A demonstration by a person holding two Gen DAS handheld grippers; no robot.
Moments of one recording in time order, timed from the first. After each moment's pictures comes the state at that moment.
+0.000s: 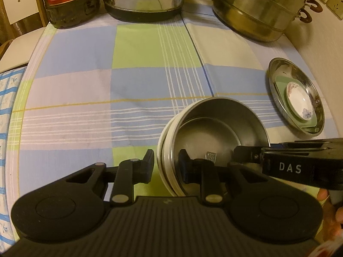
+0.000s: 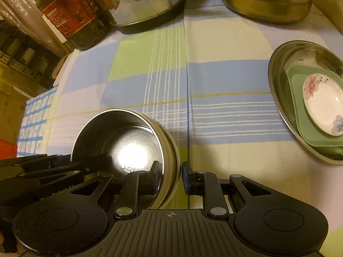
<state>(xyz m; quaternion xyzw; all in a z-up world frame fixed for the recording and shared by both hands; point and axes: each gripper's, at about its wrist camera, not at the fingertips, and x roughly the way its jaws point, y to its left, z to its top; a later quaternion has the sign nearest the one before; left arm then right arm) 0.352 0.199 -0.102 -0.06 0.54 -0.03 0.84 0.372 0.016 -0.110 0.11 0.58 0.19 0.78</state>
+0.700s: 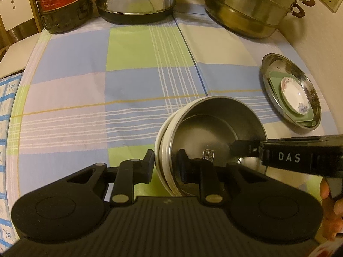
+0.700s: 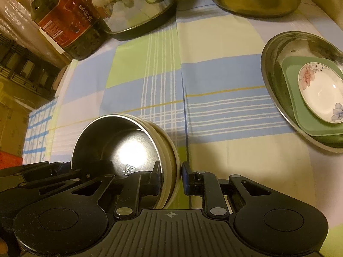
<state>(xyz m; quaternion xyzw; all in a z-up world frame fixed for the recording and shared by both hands) 0.348 0.191 -0.098 -0.04 0.53 -0.04 0.84 0.370 0.004 -0.109 0.14 0.57 0.19 0.79</state>
